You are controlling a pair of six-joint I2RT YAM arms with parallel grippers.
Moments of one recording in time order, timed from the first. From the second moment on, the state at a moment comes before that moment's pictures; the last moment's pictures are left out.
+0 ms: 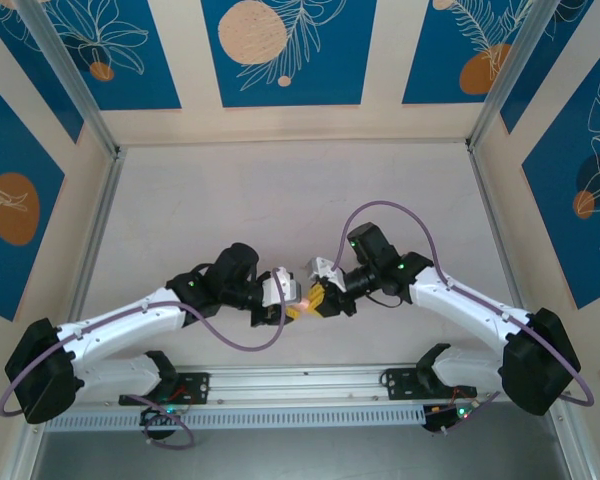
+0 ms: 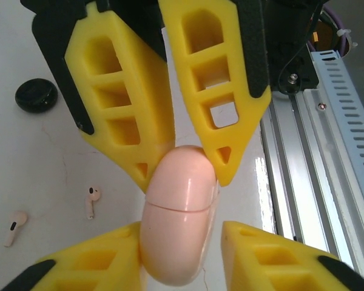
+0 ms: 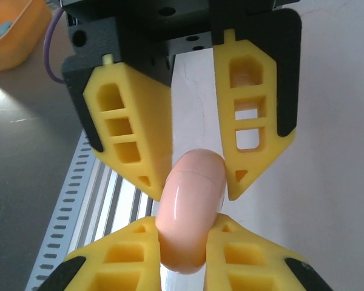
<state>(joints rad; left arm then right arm) -0.88 1.13 0.70 -0.28 0.49 0.44 0.67 1.18 0.75 -0.48 -0.90 -0.52</state>
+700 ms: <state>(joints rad) -0.88 1.11 0.58 0.00 0.47 0.29 0.60 0.91 0.54 -0.19 -0.82 -0.36</state>
